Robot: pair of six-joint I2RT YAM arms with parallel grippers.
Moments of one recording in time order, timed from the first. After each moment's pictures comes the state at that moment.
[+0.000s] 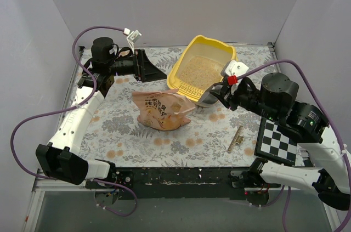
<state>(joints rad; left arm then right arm) -0.26 1.32 1.38 -0.32 1.05 -0.51 0.95 0.93 1.46 -0.74 0.03 -0.26</state>
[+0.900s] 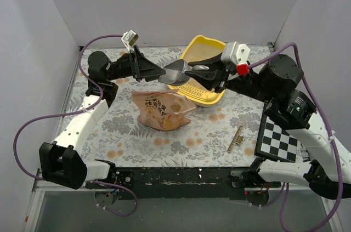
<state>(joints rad) -0.26 1.28 1.11 0.47 1.14 -1.31 0.95 1.08 1.61 -0.36 -0.30 -0.27</state>
